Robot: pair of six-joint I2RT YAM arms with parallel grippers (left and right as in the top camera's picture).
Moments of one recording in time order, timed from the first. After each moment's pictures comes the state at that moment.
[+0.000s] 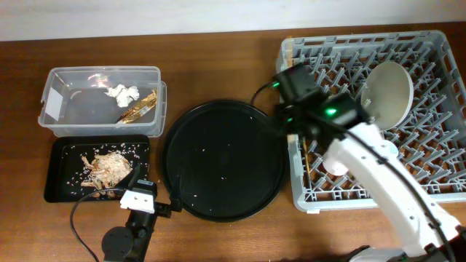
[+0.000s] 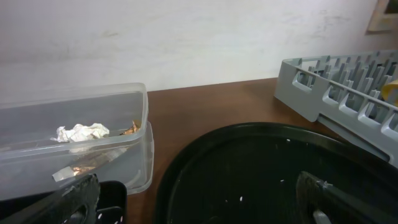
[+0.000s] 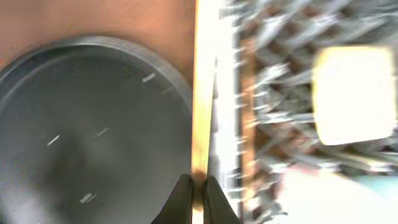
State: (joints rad) left arm -0.14 0.01 0.02 -0.07 0.10 0.01; right arm 0.43 1.53 1.49 -1.06 0.22 0.41
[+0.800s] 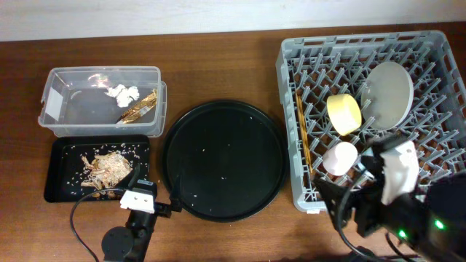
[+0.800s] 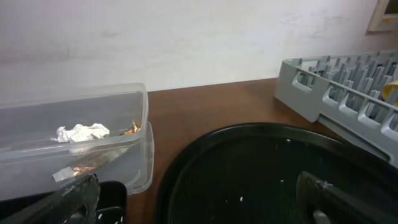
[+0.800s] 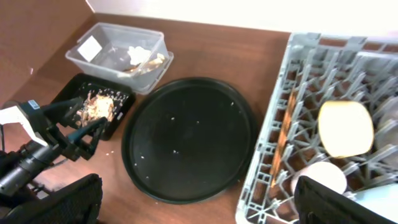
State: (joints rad) left arm -0.14 0.01 0.02 -0.07 0.10 0.01; right arm 0.59 0.78 1.52 -1.29 0.04 0.26
